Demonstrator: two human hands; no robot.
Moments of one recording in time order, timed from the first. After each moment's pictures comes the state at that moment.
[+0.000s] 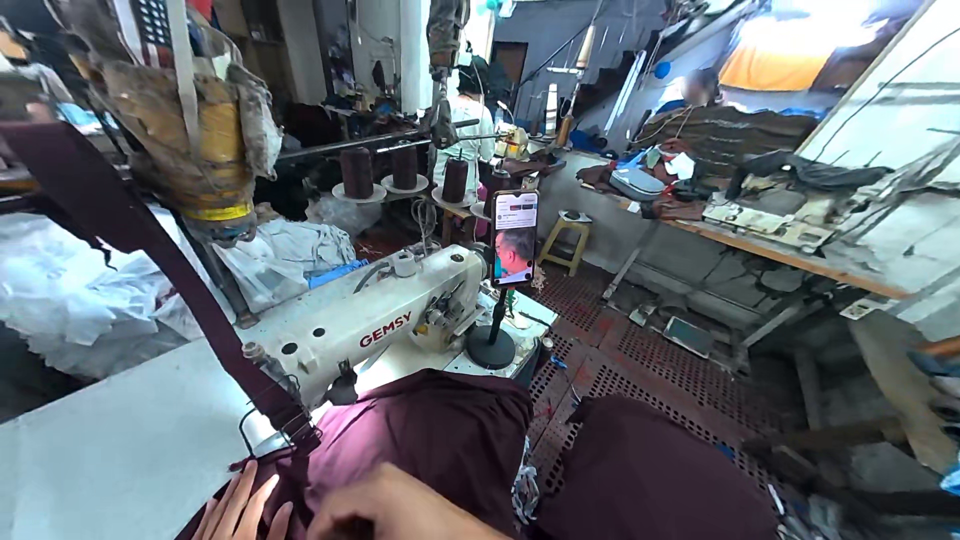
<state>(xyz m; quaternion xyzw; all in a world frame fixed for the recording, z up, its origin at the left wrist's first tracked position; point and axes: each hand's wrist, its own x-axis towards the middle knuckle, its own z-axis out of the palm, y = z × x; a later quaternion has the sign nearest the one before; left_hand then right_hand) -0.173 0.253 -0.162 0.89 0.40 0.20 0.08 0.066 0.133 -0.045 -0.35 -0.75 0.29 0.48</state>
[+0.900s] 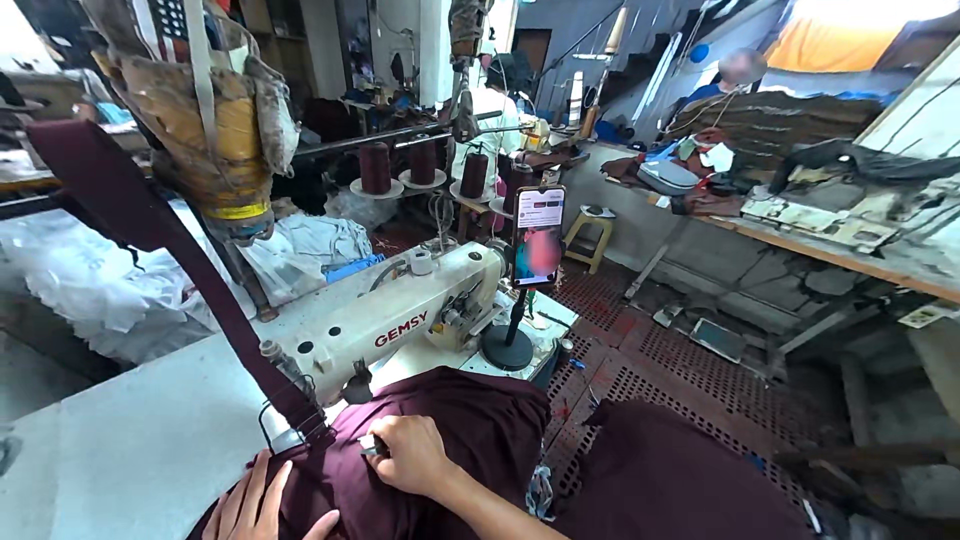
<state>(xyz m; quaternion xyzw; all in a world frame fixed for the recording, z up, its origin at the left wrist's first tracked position) -0.167 0.248 -0.161 0.87 0.47 0.15 0.01 0.094 0.206 -0.152 -0.66 -0.70 0.11 0.26</state>
